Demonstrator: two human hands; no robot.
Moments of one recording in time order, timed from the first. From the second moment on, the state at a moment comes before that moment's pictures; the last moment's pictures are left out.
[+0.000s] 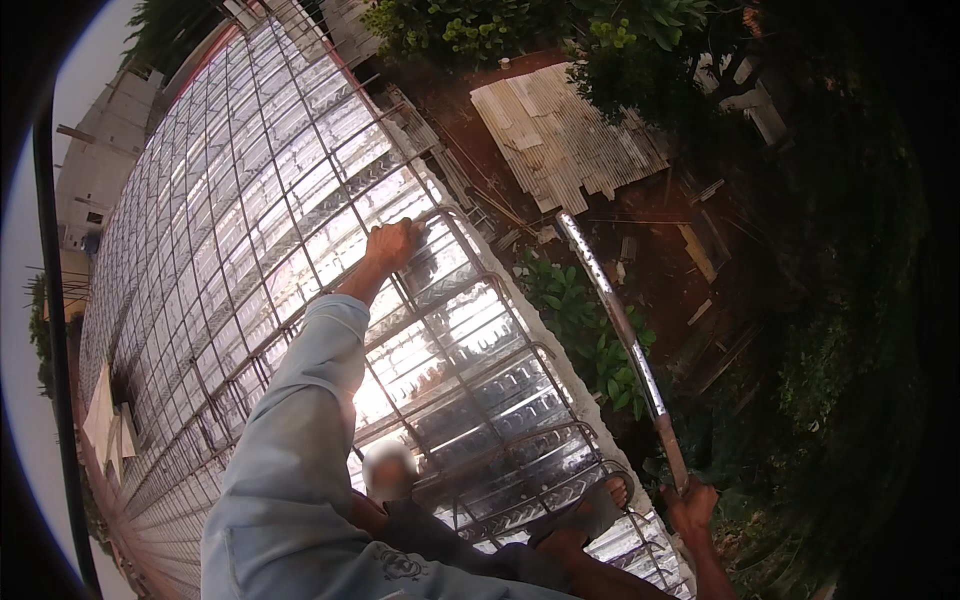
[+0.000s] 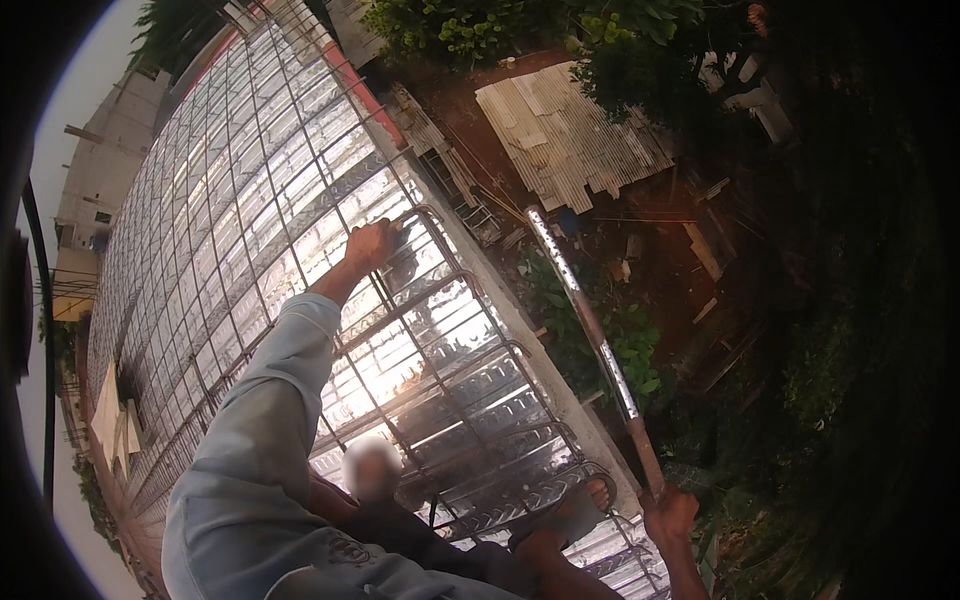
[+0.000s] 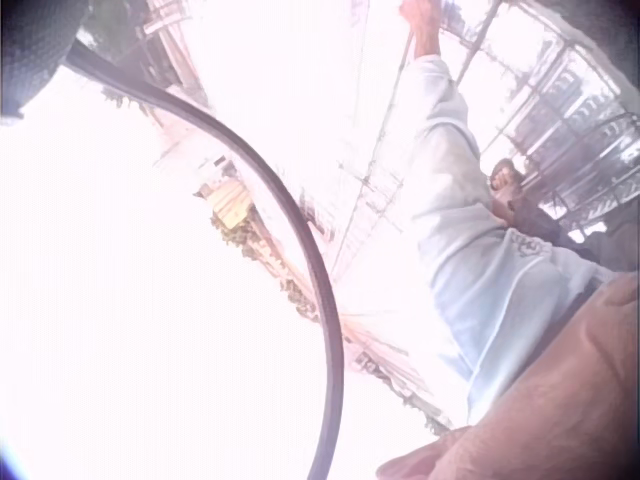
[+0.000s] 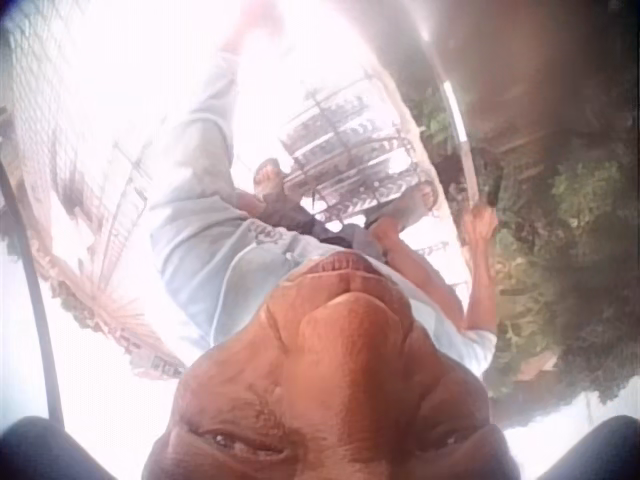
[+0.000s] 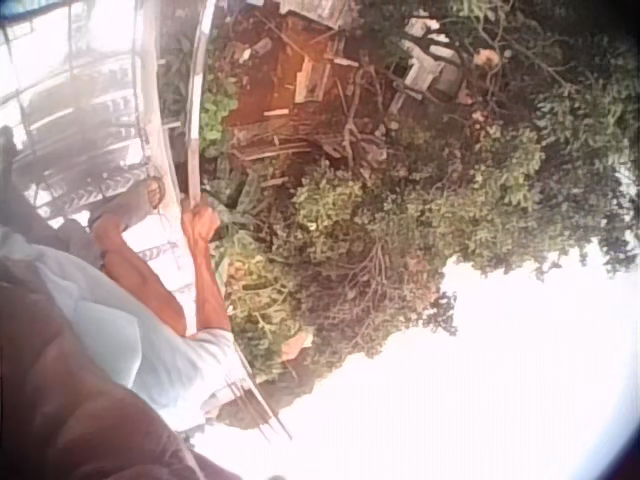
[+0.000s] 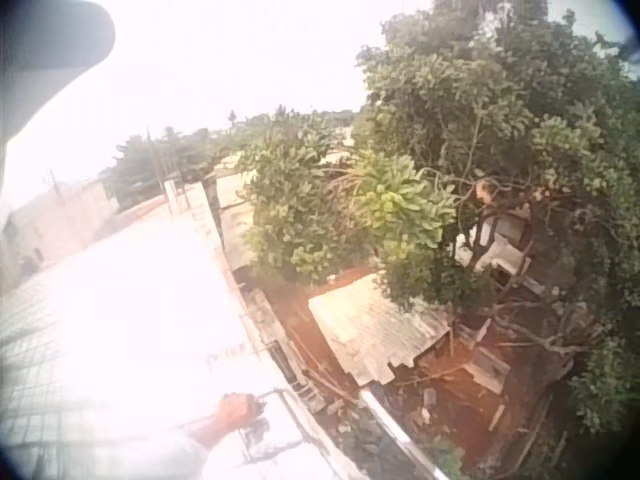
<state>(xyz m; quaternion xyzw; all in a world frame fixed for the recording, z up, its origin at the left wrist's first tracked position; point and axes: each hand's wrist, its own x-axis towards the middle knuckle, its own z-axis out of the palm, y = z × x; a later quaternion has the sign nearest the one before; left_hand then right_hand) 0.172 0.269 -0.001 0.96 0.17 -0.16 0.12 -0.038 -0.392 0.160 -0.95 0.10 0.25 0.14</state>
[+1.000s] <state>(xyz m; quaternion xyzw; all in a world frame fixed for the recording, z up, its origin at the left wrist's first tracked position) 0.124 0.196 0.250 0.08 0.22 0.07 0.97 0.021 -0.134 0.323 -0.89 0.09 0.35 0.28</state>
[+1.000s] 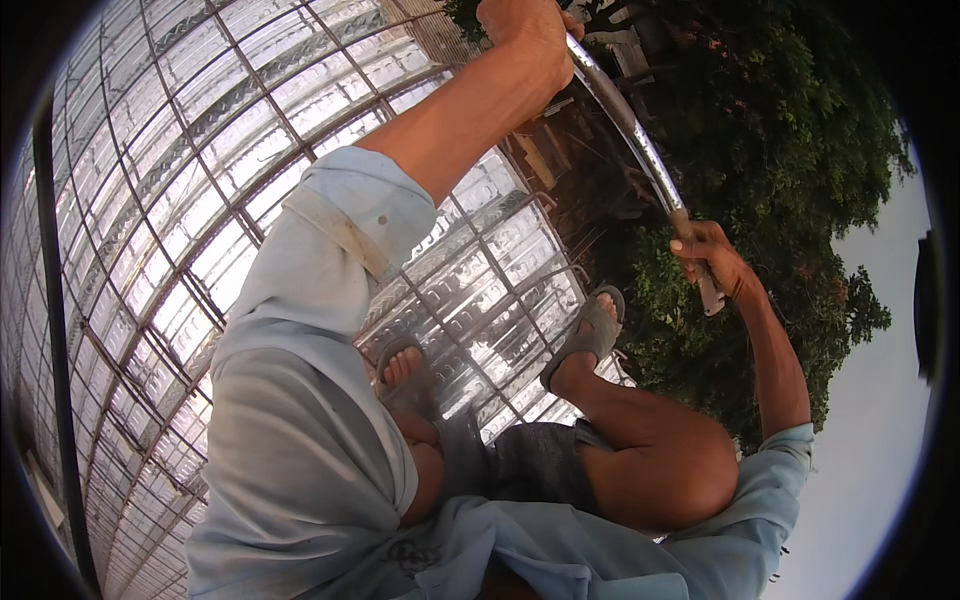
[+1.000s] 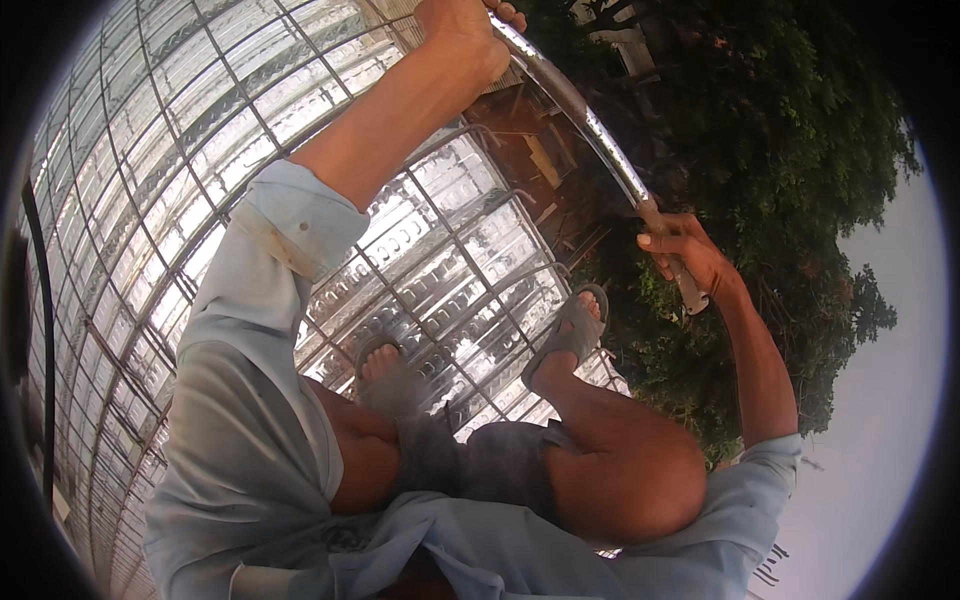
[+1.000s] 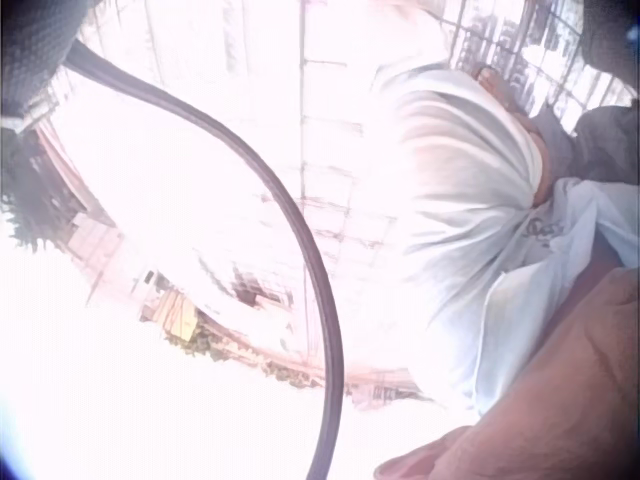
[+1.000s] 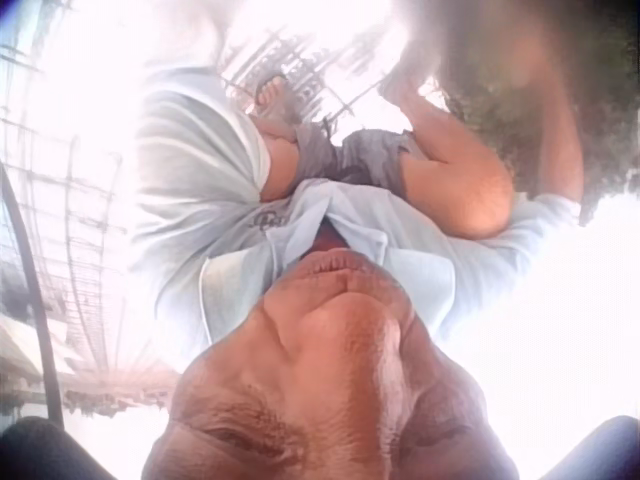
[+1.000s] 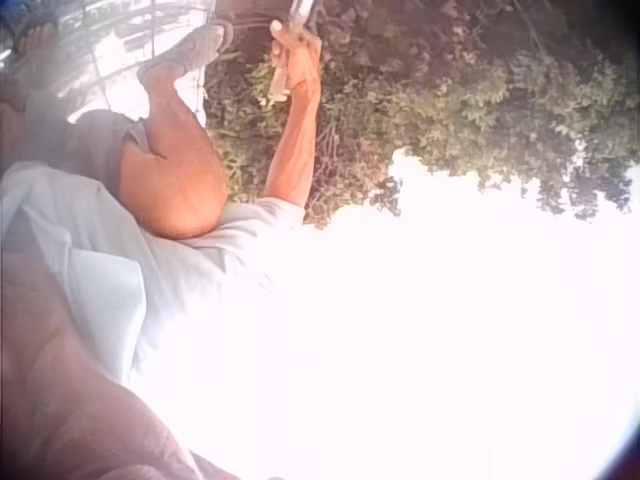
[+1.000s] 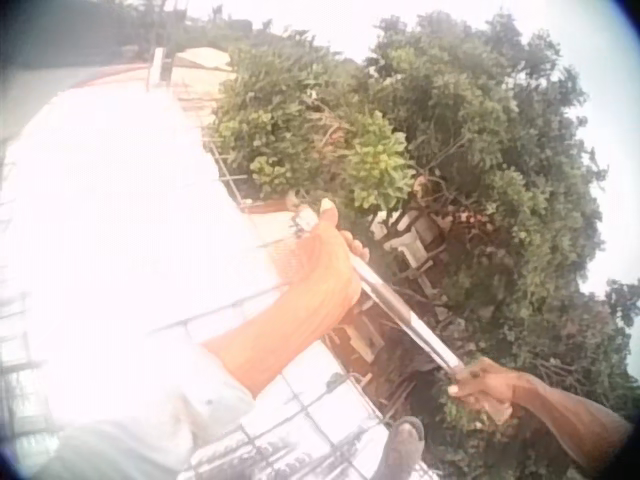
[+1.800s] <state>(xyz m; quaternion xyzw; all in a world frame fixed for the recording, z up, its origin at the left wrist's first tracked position) 0.154 0.376 -0.004 0.92 0.34 0.10 0.18 0.235 -0.132 0.243 -0.99 -0.07 0.13 -0.08</state>
